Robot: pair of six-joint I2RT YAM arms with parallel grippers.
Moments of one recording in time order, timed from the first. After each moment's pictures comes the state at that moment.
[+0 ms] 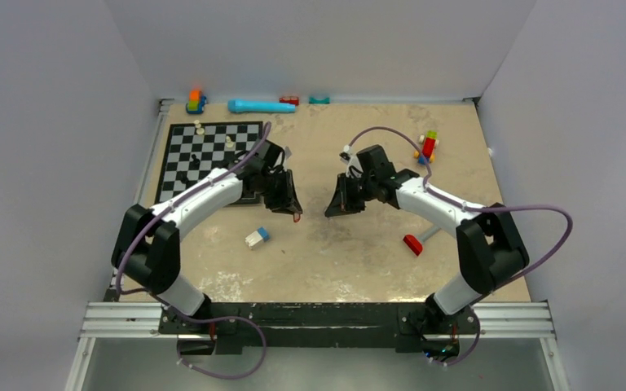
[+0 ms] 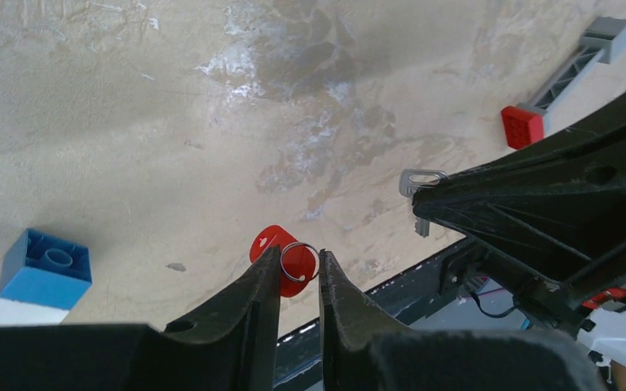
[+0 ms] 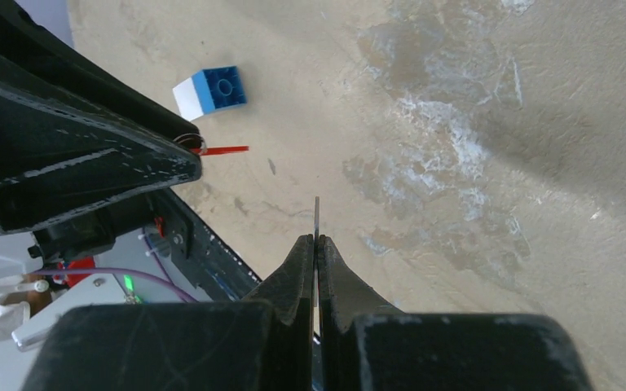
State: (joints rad) left arm -0.52 1.54 1.17 -0.65 0.33 -0.67; right arm 0.53 1.56 1.03 -0.35 -0.52 0.56
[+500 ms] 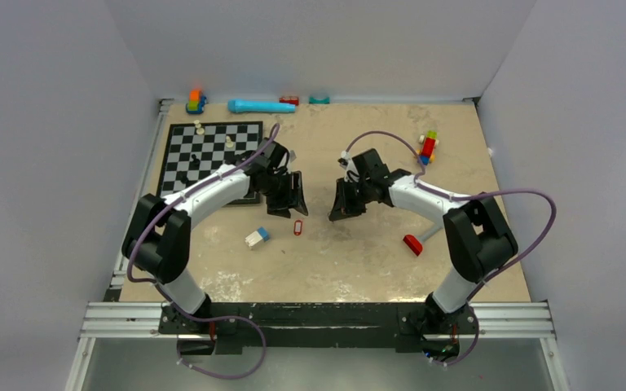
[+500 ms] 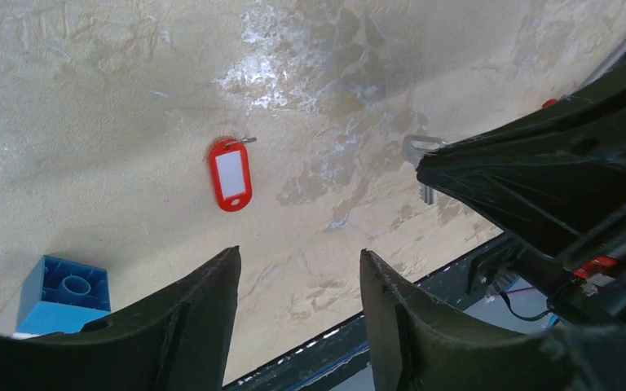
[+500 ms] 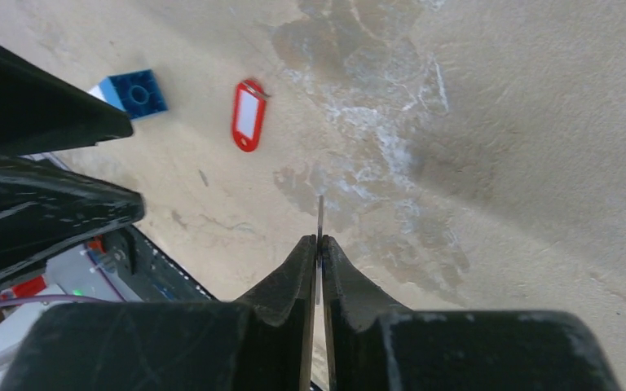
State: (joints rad) left arm -0.52 1.66 1.18 -0.64 0.33 -0.60; right arm 0.53 1.66 1.03 -0.35 -0.44 0.50
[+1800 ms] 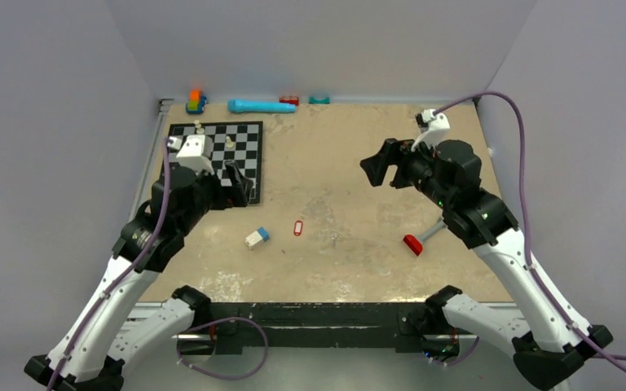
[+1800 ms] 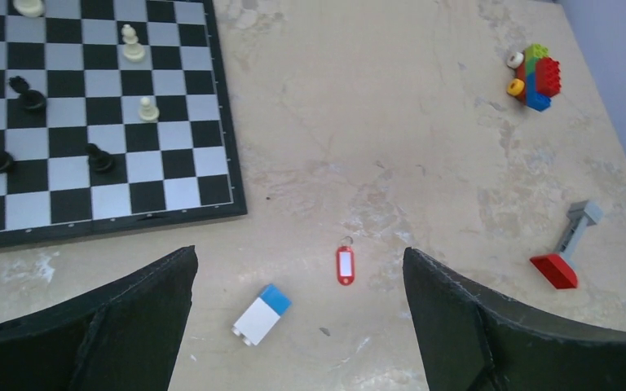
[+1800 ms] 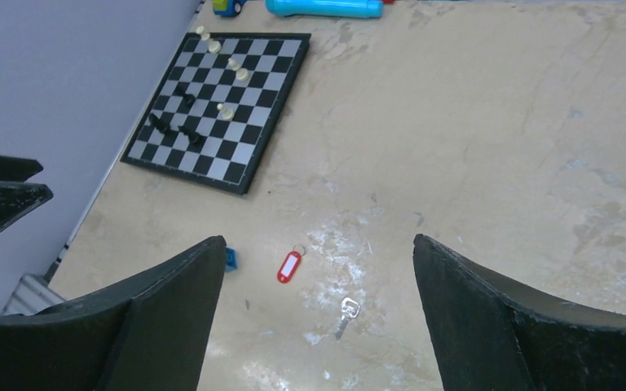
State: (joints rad) left arm -0.48 0.83 1.07 -0.65 -0.15 -0.41; right arm 0.53 0.99 1.21 -0.52 -0.01 0.39
